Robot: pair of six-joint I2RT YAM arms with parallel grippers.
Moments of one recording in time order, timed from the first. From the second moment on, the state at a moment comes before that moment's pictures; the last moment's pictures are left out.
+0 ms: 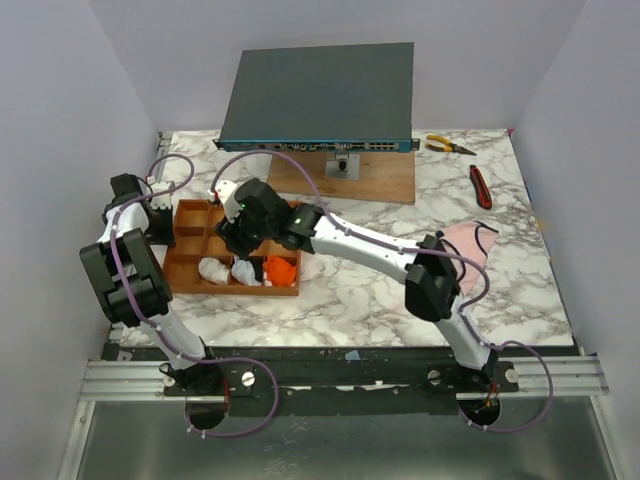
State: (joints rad) left arm 0.44 1.74 1.17 -0.57 0.26 0.38; right arm 1.09 2.25 2.10 -0.41 -0.08 -0.01
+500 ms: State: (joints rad) left arm 0.44 1.77 1.21 -0.57 0.18 0.47; right arm 0.90 1.82 1.53 -0.44 -0.02 -0.15
